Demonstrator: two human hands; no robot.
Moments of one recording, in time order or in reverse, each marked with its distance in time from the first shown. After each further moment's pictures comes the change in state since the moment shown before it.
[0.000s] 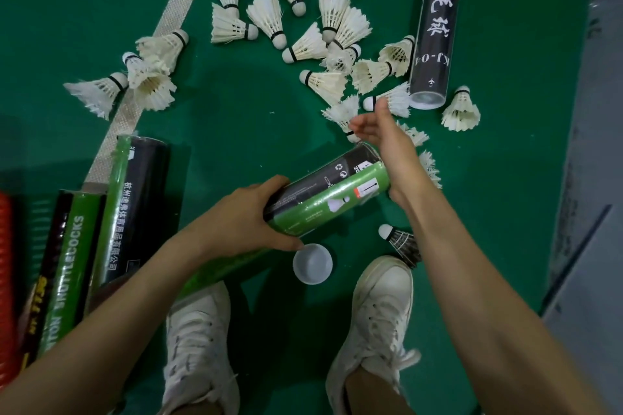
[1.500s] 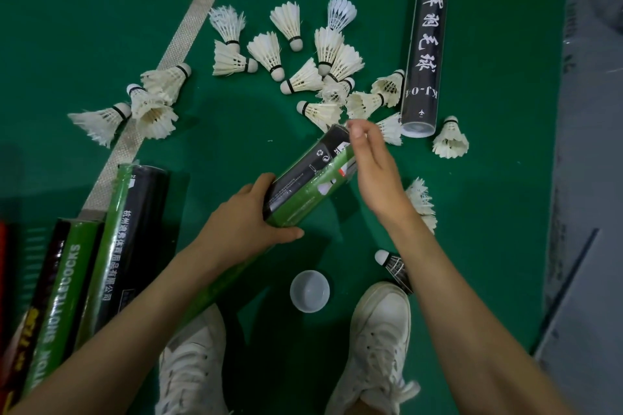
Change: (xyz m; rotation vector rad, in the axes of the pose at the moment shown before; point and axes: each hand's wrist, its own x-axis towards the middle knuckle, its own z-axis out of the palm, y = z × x) left_hand 0.018 0.002 -0.006 0.037 0.235 -0.103; right_hand -0.014 -0.016 0.011 -0.206 -0.020 -0.282
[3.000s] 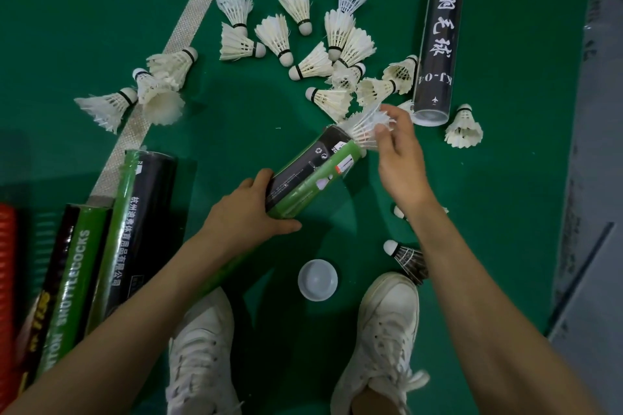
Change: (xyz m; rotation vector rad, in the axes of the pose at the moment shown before) left_hand 0.003 -0.014 0.007 0.121 -0.037 -0.085; right_hand 0.014 0.023 -0.006 -0.035 0.136 0.009
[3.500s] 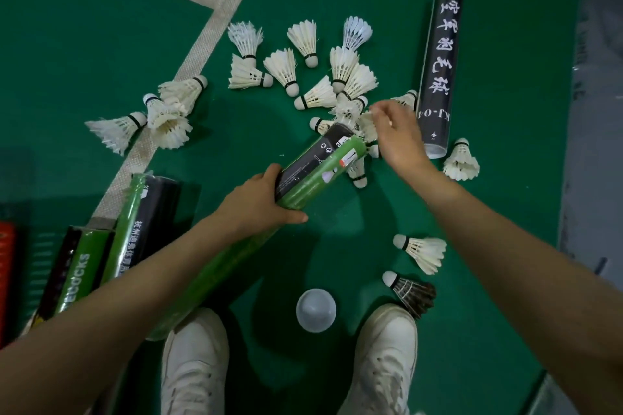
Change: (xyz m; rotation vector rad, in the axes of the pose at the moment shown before) left_hand 0.050 0.007 -0.026 -0.076 -0.040 0.041; right_hand 0.076 -0.034 -0.001 -0.329 -0.038 -0.037
